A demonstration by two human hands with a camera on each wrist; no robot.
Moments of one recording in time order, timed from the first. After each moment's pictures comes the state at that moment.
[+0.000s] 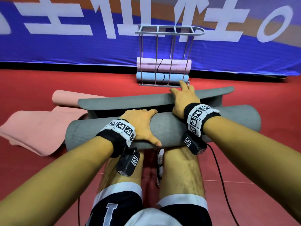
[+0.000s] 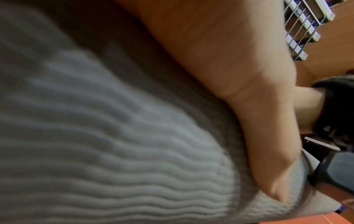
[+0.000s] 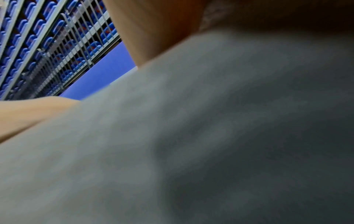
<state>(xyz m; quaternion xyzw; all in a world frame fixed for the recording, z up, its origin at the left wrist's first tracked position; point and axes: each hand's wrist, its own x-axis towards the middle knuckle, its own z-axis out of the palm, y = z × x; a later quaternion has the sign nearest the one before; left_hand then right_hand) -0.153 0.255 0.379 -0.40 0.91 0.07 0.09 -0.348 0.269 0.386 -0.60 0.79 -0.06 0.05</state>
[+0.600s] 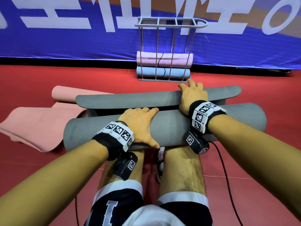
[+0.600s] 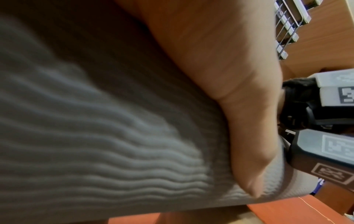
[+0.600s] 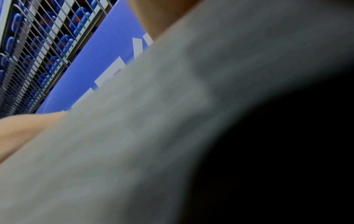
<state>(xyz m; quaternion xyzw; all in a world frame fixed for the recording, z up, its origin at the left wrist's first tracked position) -0.150 0.260 0.366 -0.37 0.93 0.02 0.09 -0.369 0.269 0.377 -0.56 0.83 -0.04 0.05</state>
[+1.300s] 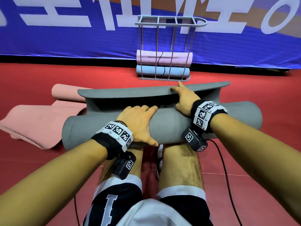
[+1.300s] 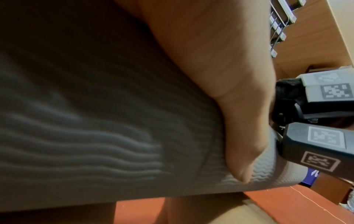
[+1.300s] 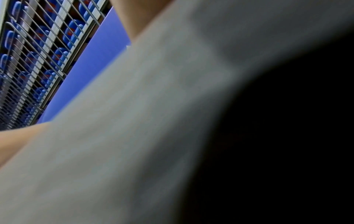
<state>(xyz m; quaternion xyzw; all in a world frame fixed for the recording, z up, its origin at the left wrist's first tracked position) -0.141 0.267 0.360 -0.36 0.93 -0.01 0.07 -0.365 0.275 0.372 -0.61 0.77 -0.11 0.18</state>
